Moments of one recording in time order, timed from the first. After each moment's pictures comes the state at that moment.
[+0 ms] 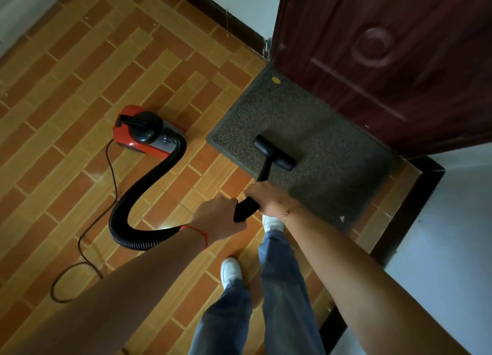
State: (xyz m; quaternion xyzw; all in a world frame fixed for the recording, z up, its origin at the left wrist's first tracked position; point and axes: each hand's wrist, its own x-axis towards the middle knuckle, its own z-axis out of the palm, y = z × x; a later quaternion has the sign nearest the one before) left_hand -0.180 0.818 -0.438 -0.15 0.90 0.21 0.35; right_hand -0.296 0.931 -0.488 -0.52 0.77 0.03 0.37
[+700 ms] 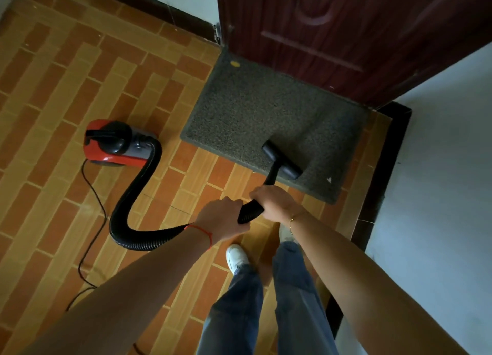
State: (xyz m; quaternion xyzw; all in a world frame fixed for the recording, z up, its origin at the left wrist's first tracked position) left_hand -0.152 0.874 -0.430 0.01 0.91 0.16 0.39; right_hand -0.226 1.021 -0.488 -0.39 0.83 -0.05 0.39
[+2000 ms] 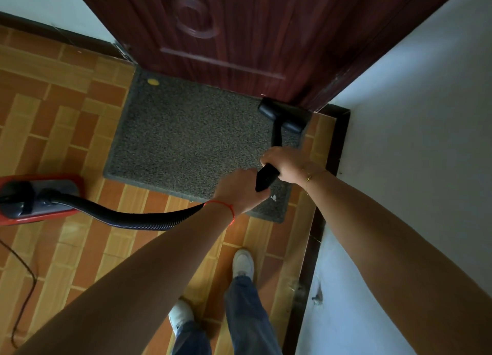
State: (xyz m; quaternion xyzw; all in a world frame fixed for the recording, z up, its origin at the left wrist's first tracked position) left_hand -0.433 1.140 -0.479 0.00 0.93 0.22 0.30; right_hand -0.519 1.281 -0.528 -0.36 0.86 0.01 0.36
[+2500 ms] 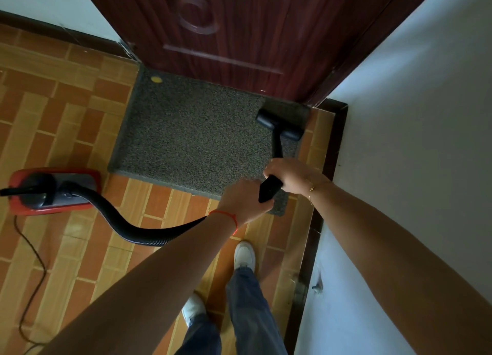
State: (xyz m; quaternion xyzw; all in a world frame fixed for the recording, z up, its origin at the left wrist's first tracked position) left_hand -0.376 1.155 -0.466 0.02 0.92 0.24 0.32; right_hand -0.461 1.298 -0.517 -0.36 0.84 0.01 0.40
